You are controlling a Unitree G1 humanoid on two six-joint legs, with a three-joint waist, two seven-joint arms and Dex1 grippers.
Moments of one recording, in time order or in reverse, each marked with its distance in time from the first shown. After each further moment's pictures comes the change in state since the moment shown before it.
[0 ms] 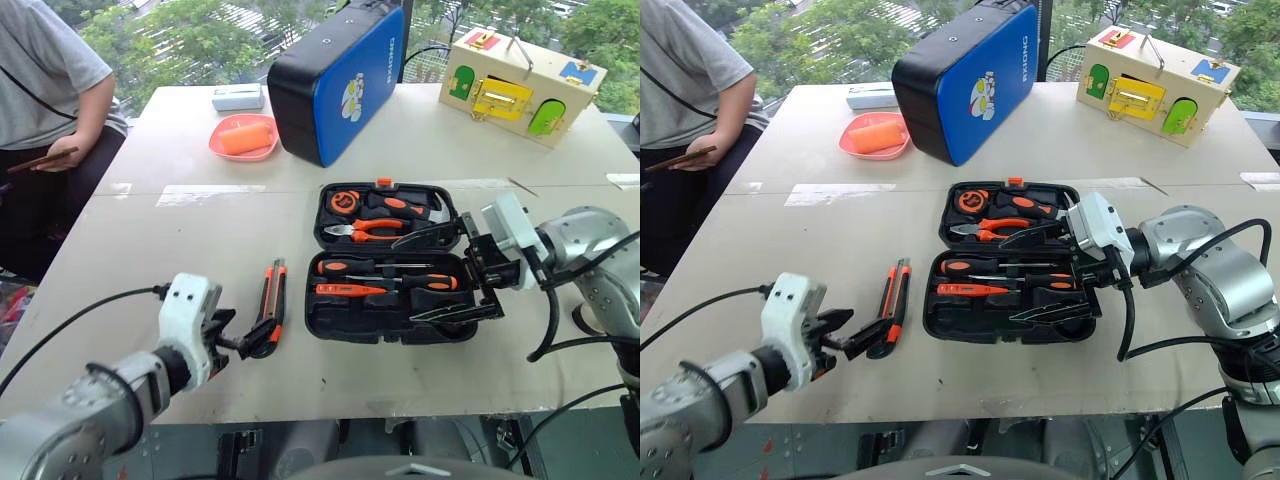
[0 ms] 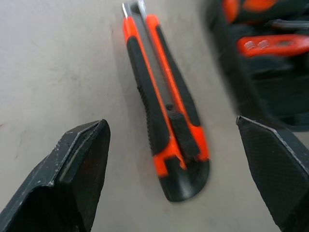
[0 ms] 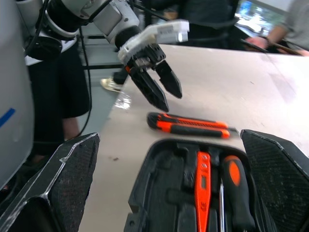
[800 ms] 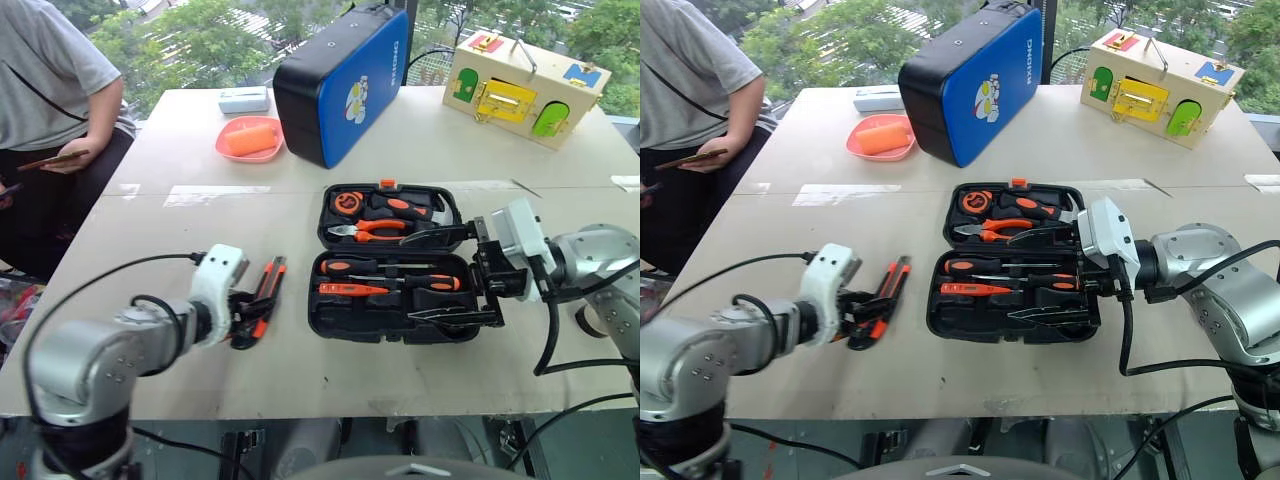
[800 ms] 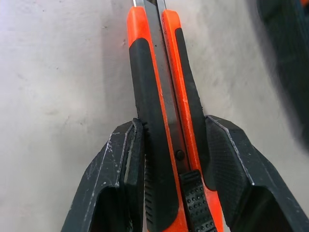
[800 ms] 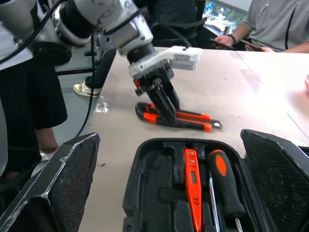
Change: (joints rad) left arm -0.253 0.246 -0.251 0.289 0.141 0.019 -0.138; right arm 0.100 -0.024 -0.069 -0.099 0.035 0.026 -0.125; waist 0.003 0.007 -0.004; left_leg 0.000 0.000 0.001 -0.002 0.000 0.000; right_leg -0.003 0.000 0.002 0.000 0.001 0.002
